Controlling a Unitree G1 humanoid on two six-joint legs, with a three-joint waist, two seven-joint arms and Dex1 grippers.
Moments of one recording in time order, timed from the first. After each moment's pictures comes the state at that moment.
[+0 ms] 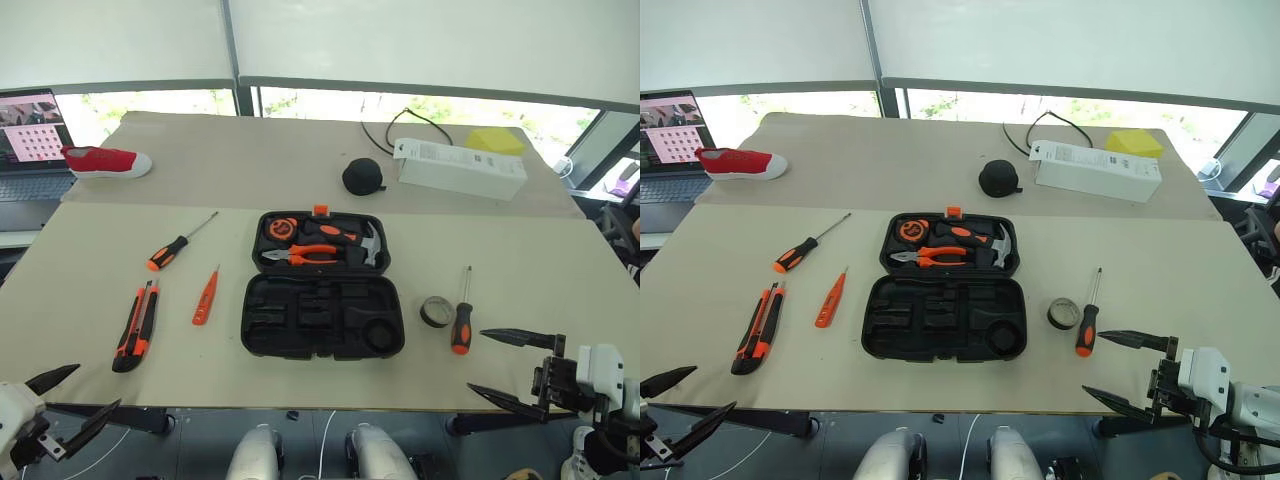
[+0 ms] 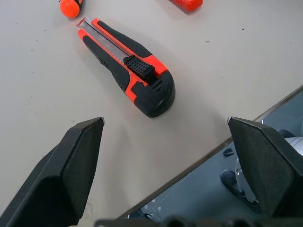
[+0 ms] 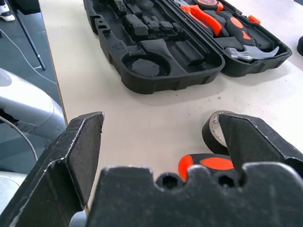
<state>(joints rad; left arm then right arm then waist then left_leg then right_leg) 0.71 0.64 0.76 -0.17 -0.37 -0.11 -1.04 0.28 -0.70 -0.41 -0.05 0.49 -0.27 1.40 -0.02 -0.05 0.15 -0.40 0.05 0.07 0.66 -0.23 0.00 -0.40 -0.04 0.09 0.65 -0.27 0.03</state>
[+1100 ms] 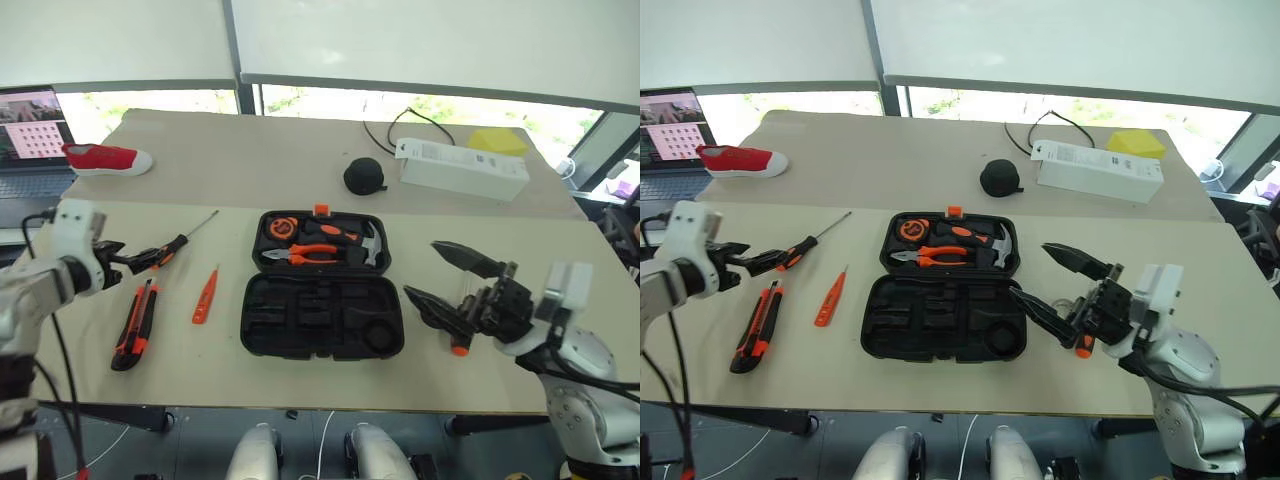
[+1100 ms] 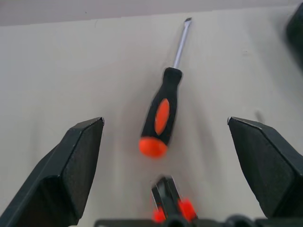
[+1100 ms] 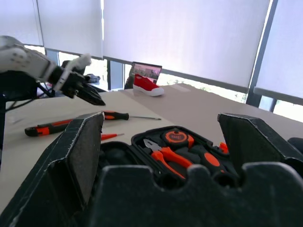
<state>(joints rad) -0.53 0.91 0.14 0.32 -0.43 0.78 -0.59 0.03 -0.53 -0.21 -0.47 0.71 0.12 0.86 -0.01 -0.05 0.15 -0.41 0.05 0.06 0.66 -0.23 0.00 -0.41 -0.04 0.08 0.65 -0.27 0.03</state>
